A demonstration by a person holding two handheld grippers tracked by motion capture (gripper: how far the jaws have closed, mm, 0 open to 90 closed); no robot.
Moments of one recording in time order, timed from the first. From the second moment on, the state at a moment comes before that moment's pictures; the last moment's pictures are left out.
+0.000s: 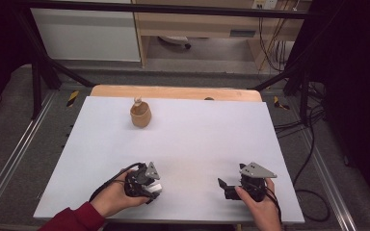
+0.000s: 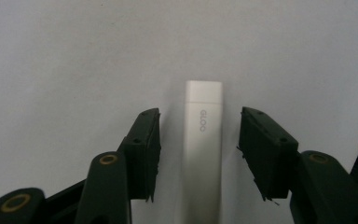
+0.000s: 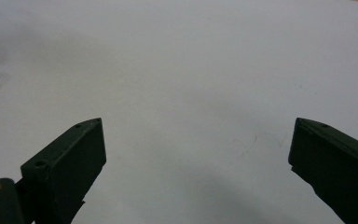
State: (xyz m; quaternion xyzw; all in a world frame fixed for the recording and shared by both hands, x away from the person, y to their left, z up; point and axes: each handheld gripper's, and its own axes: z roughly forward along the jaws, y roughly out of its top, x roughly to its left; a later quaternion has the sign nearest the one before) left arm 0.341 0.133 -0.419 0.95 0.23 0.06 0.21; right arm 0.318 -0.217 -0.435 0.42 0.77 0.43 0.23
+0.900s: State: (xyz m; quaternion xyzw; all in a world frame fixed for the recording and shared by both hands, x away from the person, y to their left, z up) left arm 0.344 0.116 -0.423 0.95 0.23 0.05 0.18; right arm 0.319 -0.214 -0.438 0.41 0.78 0.42 0.22
